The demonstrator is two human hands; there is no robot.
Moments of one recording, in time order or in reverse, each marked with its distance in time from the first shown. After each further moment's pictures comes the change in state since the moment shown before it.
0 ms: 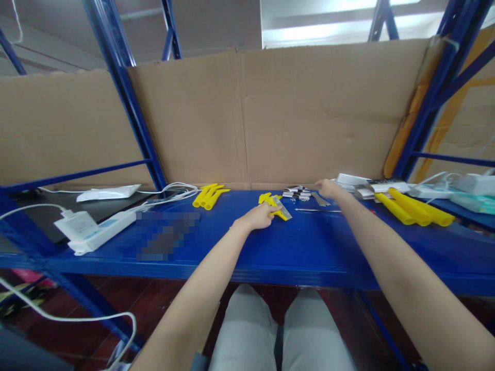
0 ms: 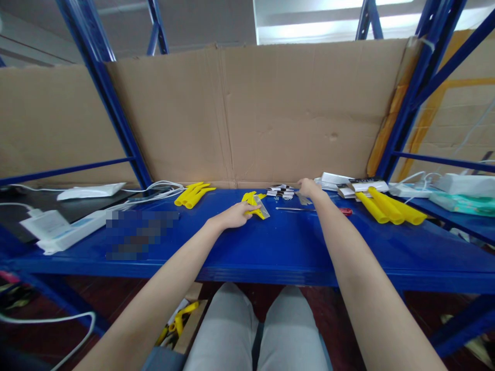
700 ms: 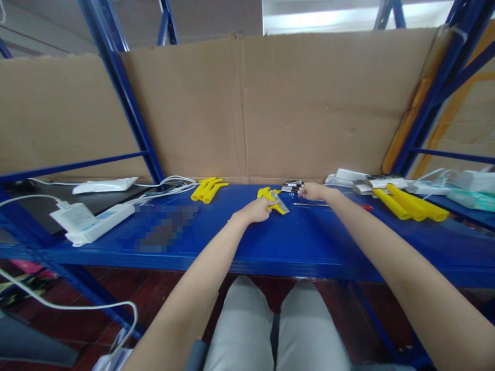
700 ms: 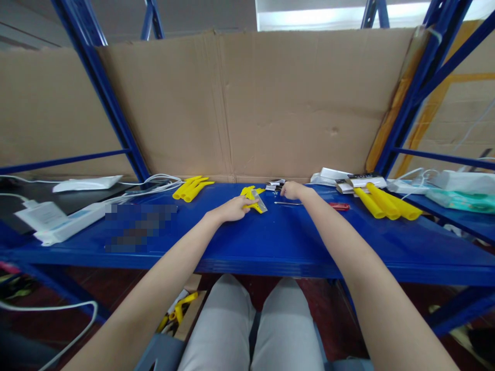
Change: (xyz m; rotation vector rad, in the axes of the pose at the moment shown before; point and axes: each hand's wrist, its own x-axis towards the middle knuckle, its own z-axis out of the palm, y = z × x) left_hand -0.001 0.003 -0.005 0.003 -0.017 -0.022; right_hand -0.015 -0.039 0.005 -0.033 -0.229 -0.331
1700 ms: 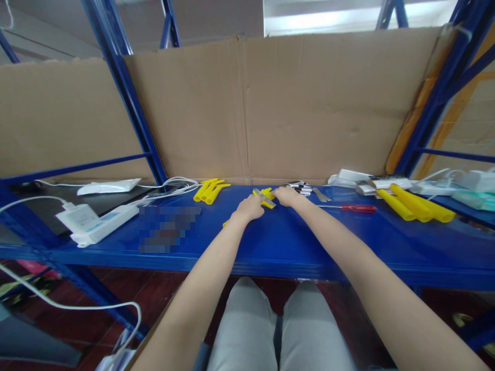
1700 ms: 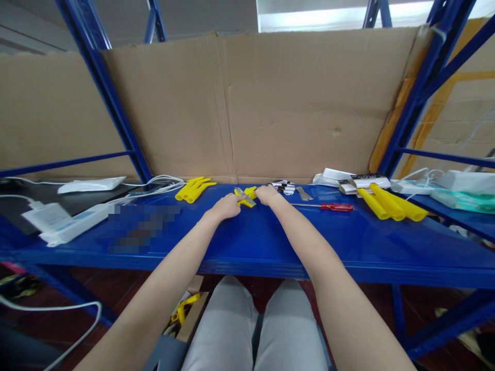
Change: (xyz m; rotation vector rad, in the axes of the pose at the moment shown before) left_hand -0.006 -0.008 -0.008 0.141 0.047 -0.338; right_hand 0.017 -0.096 0.018 -0.378 0.076 -0.226
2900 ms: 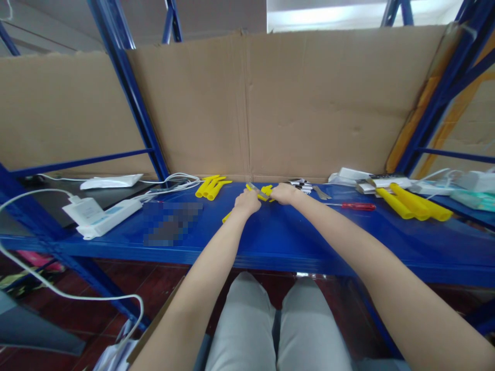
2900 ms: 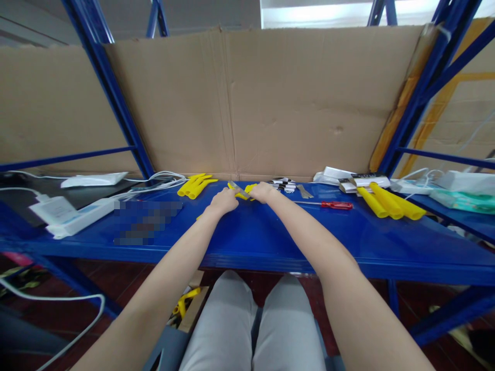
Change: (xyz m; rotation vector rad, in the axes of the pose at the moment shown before) left_hand -0.012 0.008 -0.015 -0.051 0.026 -0.246; right_hand 0.003 -0.007 -0.009 0.182 0.054 -0.155
